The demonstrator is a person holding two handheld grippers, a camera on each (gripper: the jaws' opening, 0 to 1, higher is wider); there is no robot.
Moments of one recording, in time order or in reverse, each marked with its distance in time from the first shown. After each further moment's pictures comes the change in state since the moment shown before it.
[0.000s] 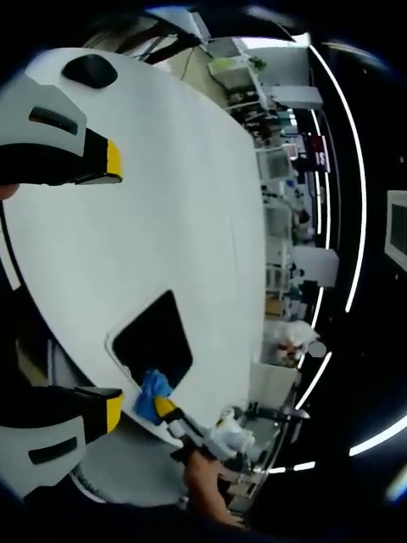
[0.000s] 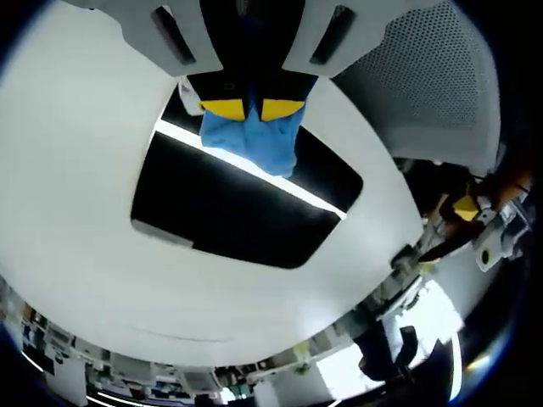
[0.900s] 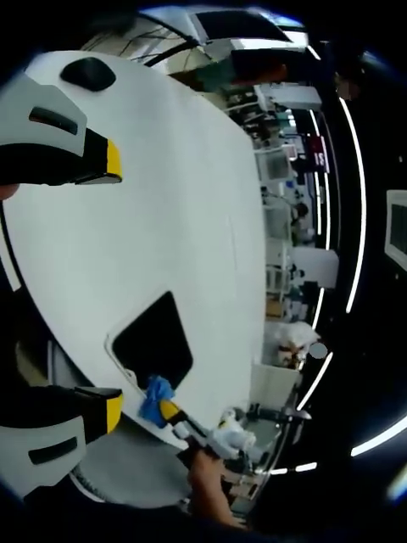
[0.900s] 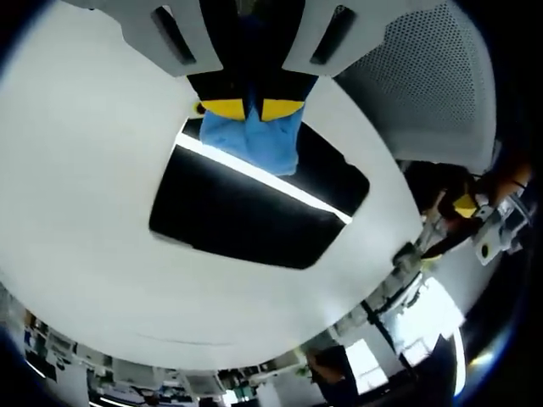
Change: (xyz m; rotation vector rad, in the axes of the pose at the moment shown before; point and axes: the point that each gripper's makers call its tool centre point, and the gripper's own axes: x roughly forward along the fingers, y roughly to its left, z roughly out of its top) left arm 0.001 0.001 0.002 0.008 0.004 0.005; right arm -0.010 -0.025 -0.003 0.030 0.012 0.009
